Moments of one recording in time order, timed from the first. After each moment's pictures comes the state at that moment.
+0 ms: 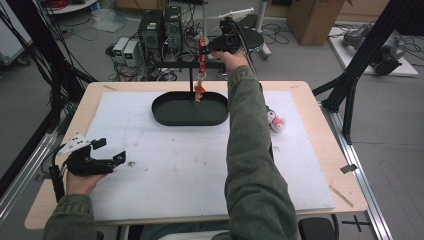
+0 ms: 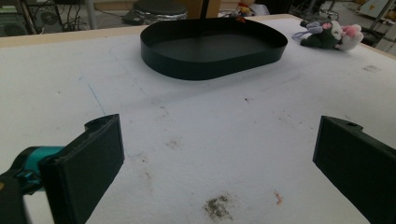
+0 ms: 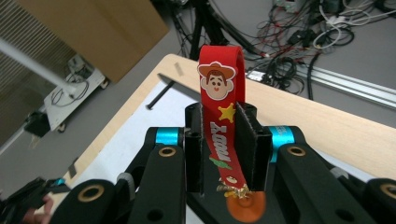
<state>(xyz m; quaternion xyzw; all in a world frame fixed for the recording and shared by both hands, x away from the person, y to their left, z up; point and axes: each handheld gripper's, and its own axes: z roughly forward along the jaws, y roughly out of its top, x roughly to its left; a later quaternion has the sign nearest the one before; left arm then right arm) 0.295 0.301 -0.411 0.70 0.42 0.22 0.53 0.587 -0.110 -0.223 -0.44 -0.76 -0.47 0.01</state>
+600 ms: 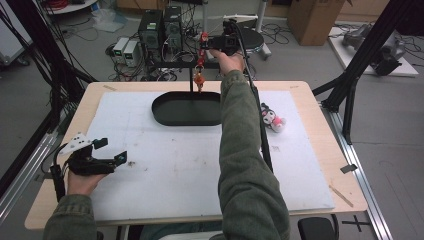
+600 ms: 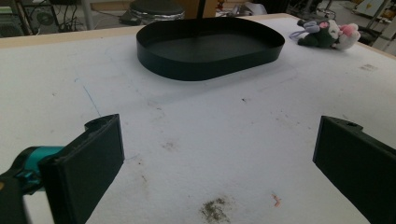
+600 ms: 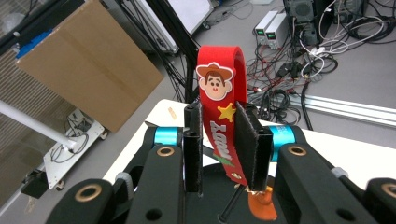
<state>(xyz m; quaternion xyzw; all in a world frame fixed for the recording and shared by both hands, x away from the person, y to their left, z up) 0.297 0.300 -0.412 0.70 0.42 0.22 0.53 0.592 -0.108 -0.237 -0.48 -0.69 -0.54 -0.01</state>
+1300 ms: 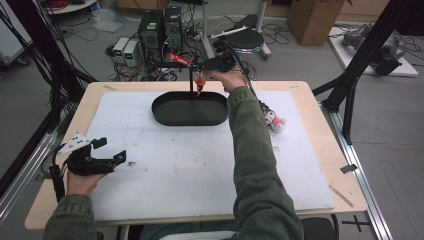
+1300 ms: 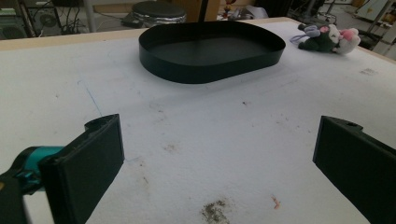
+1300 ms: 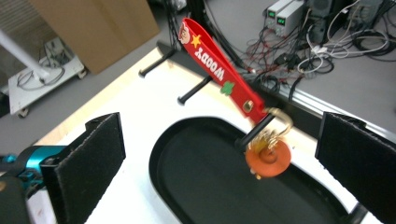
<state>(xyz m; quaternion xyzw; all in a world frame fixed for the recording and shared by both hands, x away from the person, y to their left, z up) 0.295 0.301 -0.410 0.70 0.42 0.22 0.54 0.548 -0.095 -0.259 -0.37 -0.79 -0.48 -0.06</state>
